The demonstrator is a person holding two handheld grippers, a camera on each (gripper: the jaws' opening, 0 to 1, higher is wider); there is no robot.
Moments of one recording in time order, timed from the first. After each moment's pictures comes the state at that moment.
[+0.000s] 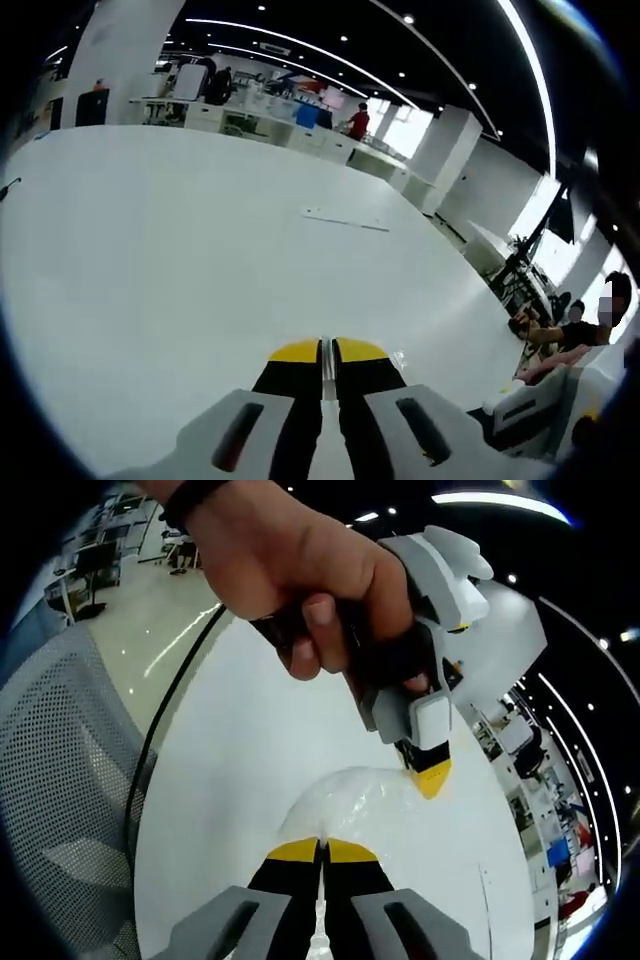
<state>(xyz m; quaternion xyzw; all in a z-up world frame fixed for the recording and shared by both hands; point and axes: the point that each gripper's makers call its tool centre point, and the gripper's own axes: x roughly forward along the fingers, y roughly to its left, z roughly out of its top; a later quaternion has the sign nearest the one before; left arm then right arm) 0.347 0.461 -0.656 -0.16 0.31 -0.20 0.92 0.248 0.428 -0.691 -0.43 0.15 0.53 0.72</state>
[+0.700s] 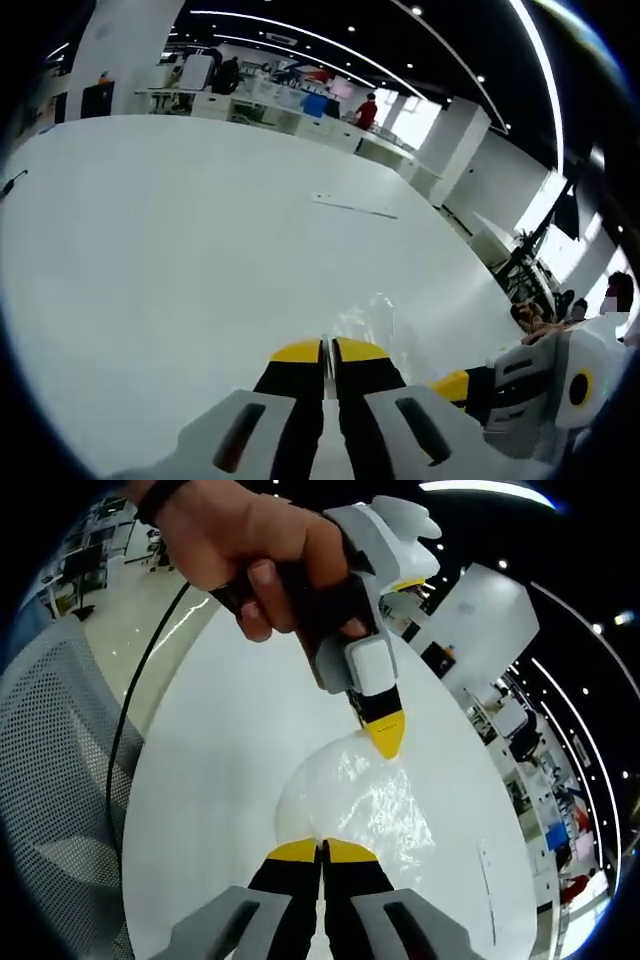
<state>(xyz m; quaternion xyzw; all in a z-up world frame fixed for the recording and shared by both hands) 0.329 0.470 -0.667 -0.16 0.34 -0.18 0.91 0.264 0.409 -0.699 -0.43 0.17 0.51 0.73</state>
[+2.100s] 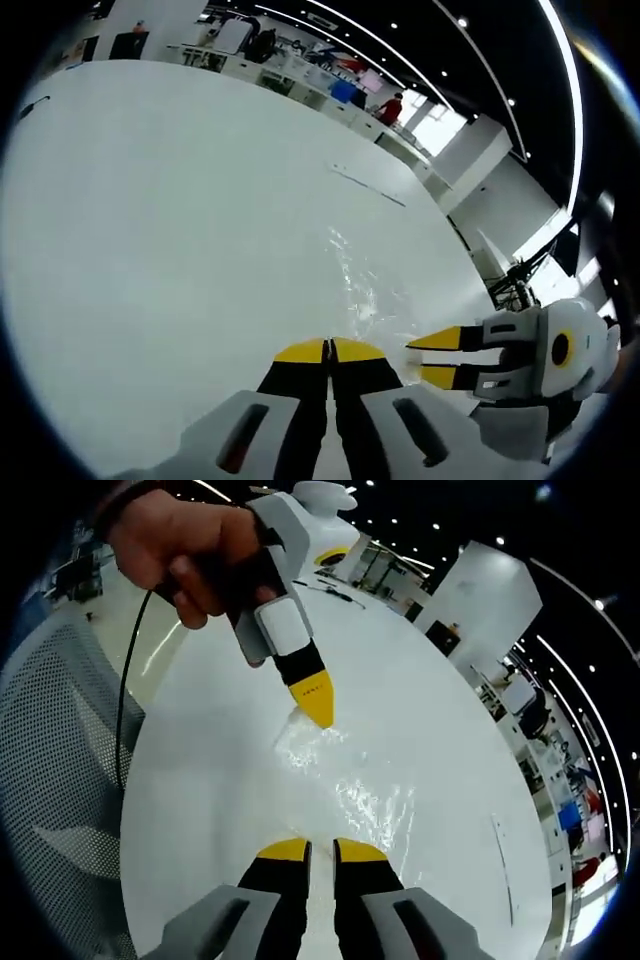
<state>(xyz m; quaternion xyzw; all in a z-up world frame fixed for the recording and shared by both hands) 0.294 0.466 -0.699 -0.24 0.38 -0.15 0.88 0.269 0.378 -0.719 -0.42 0.22 0.51 0.72</state>
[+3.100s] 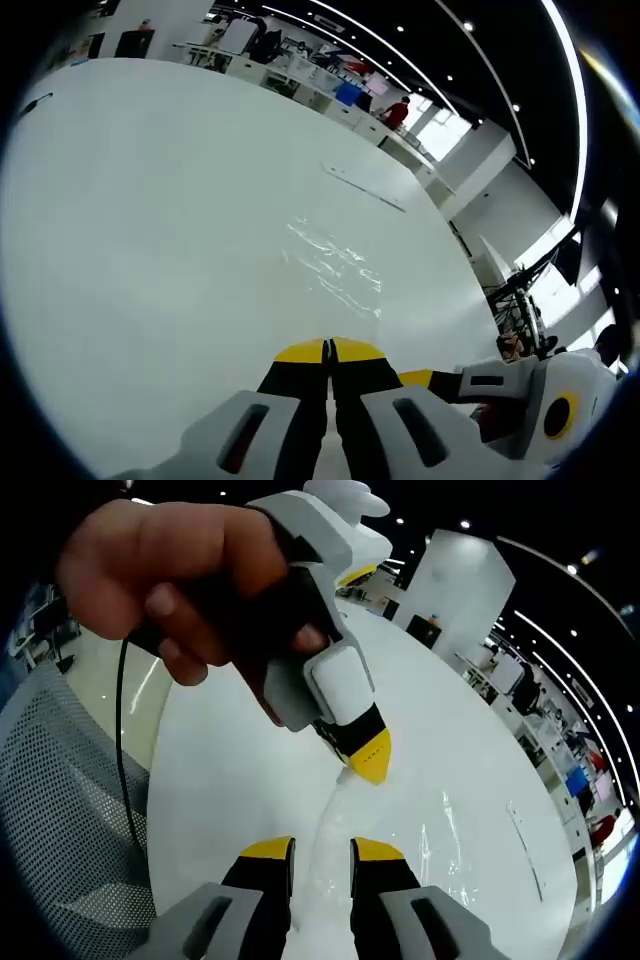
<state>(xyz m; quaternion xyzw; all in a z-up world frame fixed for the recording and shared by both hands) 0.301 0.449 -0.695 -0.26 0.38 -0.14 0.88 0.246 0.421 -0.721 -0.35 0.24 0.49 0.76</state>
